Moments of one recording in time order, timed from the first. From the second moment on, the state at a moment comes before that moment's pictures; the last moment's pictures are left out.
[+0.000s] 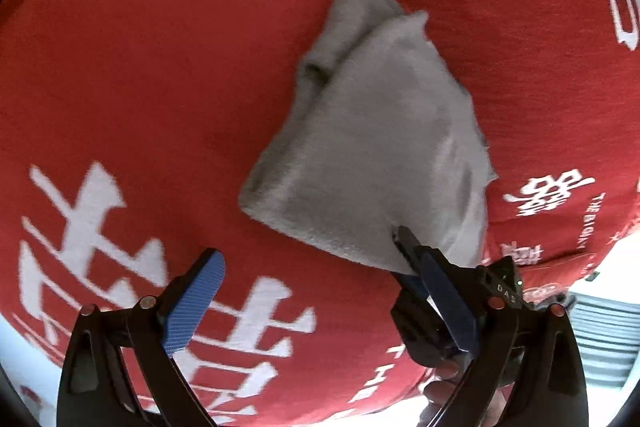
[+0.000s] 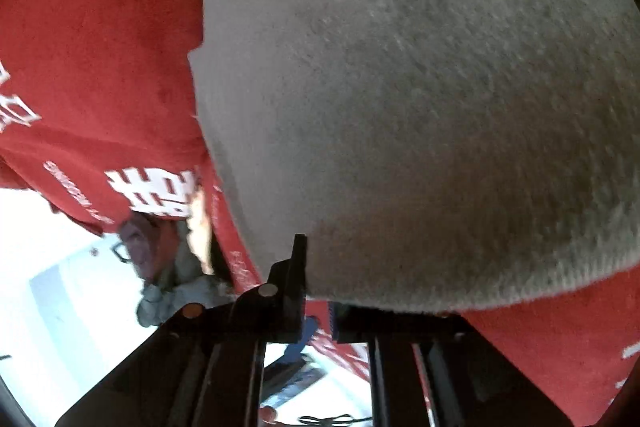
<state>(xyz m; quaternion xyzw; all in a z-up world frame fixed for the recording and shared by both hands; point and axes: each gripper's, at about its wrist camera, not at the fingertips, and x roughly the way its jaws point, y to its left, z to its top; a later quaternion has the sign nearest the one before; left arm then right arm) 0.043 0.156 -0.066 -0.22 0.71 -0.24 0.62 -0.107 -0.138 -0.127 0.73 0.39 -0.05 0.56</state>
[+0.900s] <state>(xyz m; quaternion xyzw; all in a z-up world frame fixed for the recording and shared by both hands) 0.061 0.047 -0.015 0.06 0.54 -0.24 0.81 -0.091 -0.175 -0.048 0.59 0.49 0.02 0.64</state>
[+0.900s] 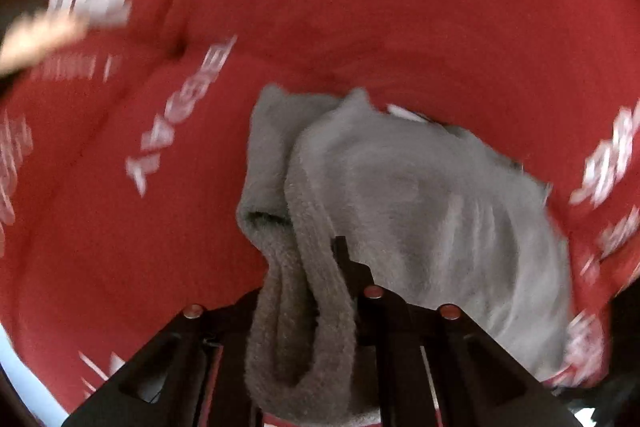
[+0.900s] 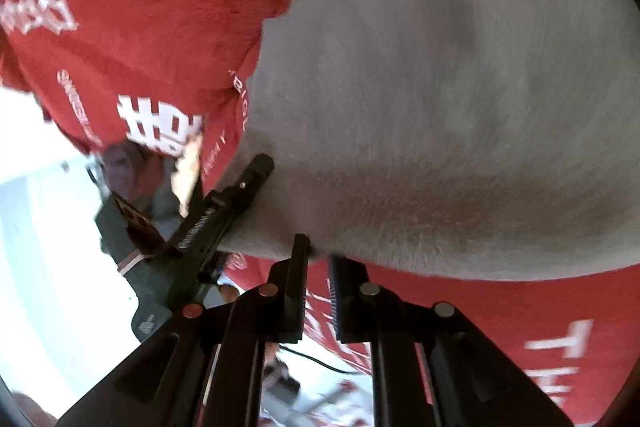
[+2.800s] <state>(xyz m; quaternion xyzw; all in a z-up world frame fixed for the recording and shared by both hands) -0.161 -0.122 0.108 0.36 0.23 -0.56 0.71 -0.080 -0.351 0.076 0.49 0.42 0.08 0.76</state>
